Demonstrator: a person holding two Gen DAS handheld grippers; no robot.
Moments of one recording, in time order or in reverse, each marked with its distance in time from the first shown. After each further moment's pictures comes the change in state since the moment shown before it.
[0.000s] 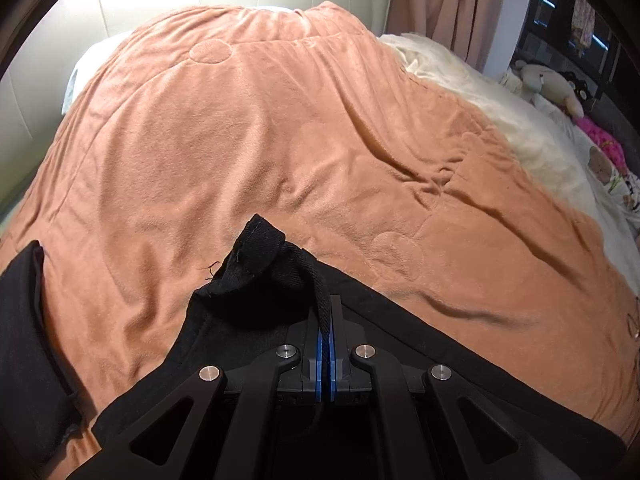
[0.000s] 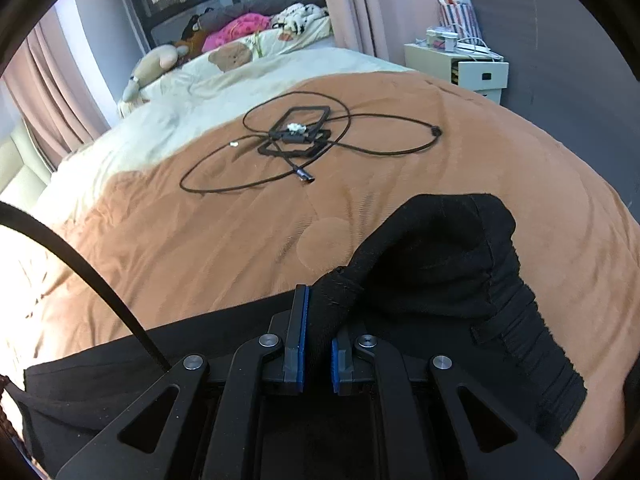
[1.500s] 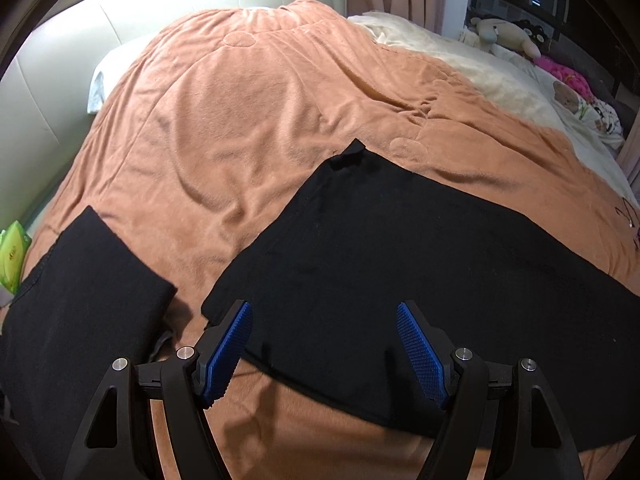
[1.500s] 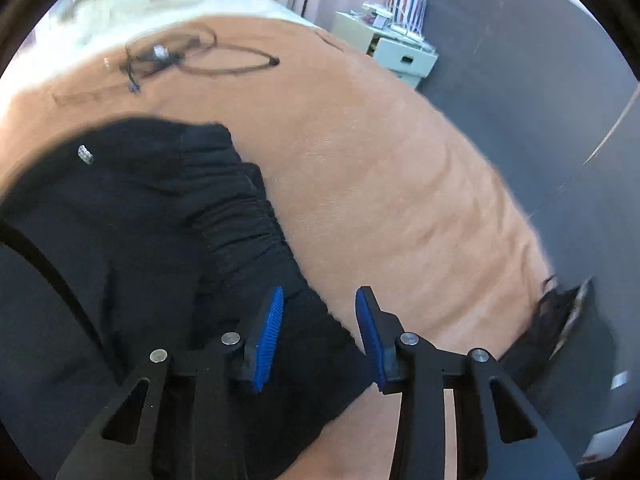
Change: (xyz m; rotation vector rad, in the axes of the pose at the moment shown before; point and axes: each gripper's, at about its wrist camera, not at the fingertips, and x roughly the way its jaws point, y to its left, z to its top) left arm -0.088 0.070 -0.101 0.195 0.042 -0.030; right arm -0.050 -0.105 -0.056 -0.085 0.143 -0.346
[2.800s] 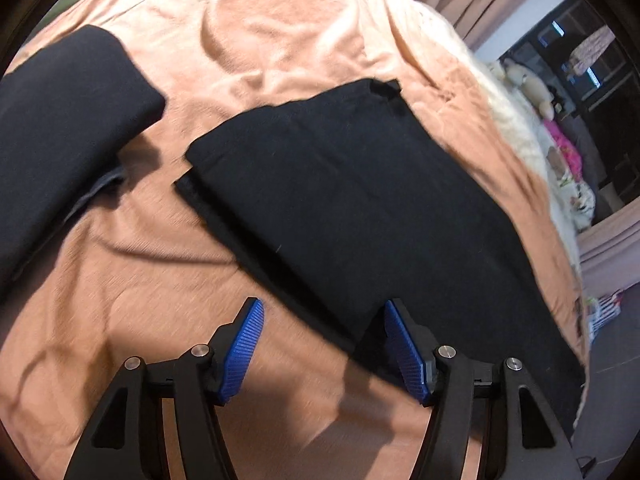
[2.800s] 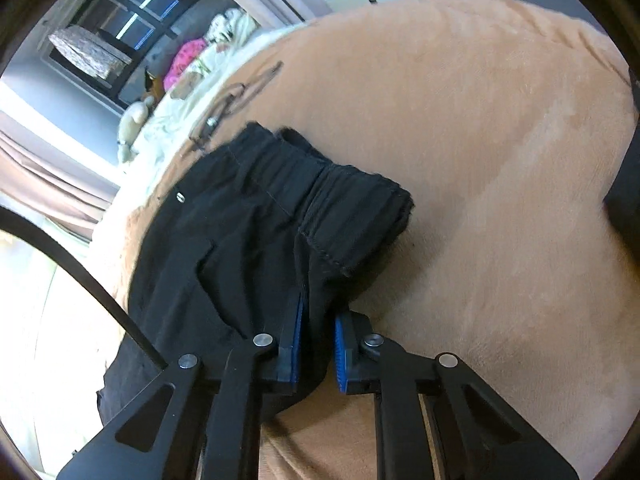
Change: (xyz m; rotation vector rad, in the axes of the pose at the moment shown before) left arm 0.039 0.048 -0.056 -0.369 0.132 -0.300; right arm 0.009 -0.092 -0.092 0.449 -0.028 0.595
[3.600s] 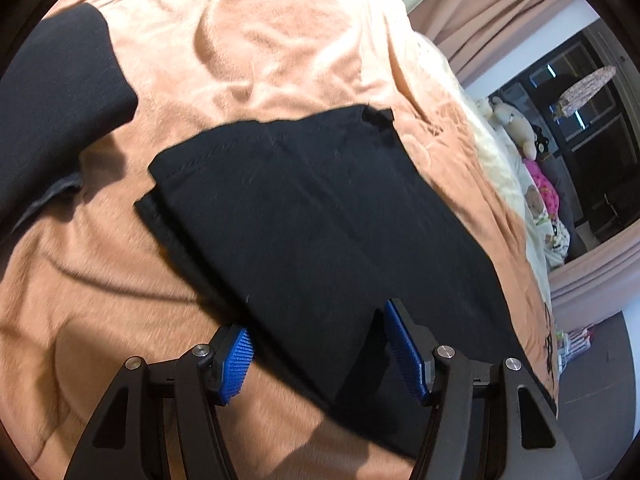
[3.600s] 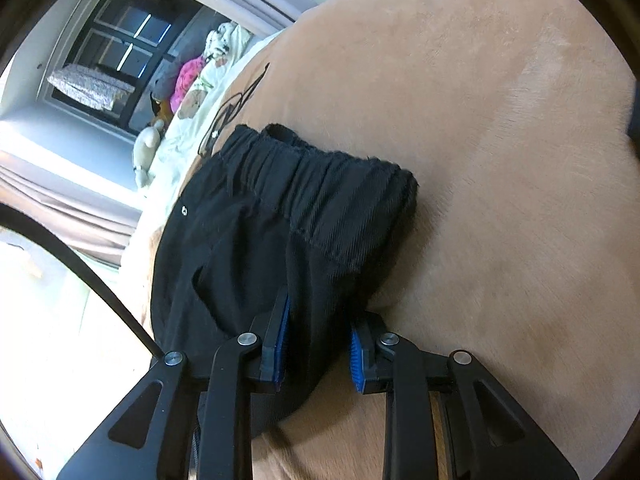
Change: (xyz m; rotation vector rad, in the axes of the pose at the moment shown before) left arm 0.007 0.008 0.006 -0.091 -0.096 -0.104; right arm 0.013 -0.043 -0.012 0.140 -0.002 0.123
